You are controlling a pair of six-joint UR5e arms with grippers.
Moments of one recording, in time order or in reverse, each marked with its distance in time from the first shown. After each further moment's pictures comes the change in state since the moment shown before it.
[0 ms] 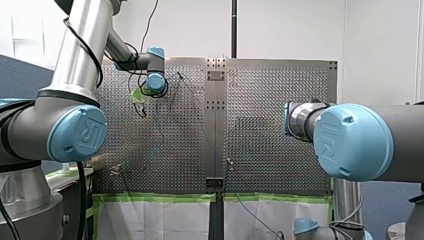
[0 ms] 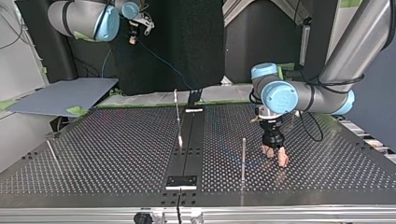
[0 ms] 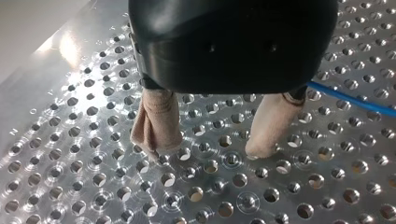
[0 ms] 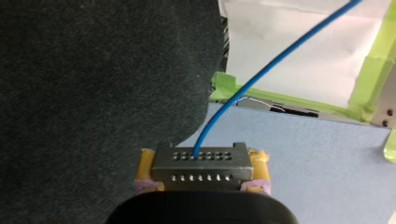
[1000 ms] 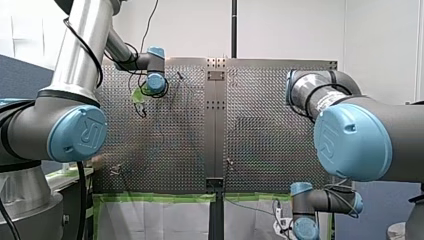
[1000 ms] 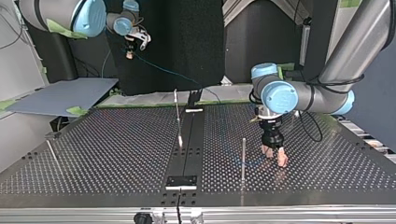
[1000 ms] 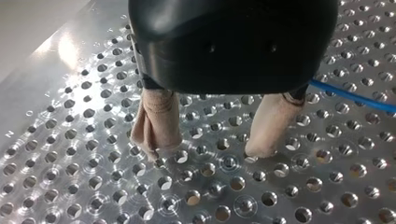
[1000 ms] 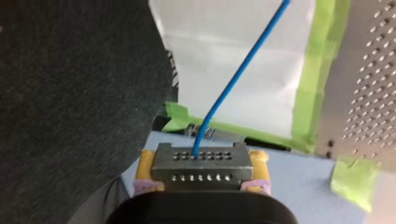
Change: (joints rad) left arm 0.000 -0.001 0.000 0.000 0.010 0.000; right arm -0.002 -0.253 0.012 0.238 -0.085 0.021
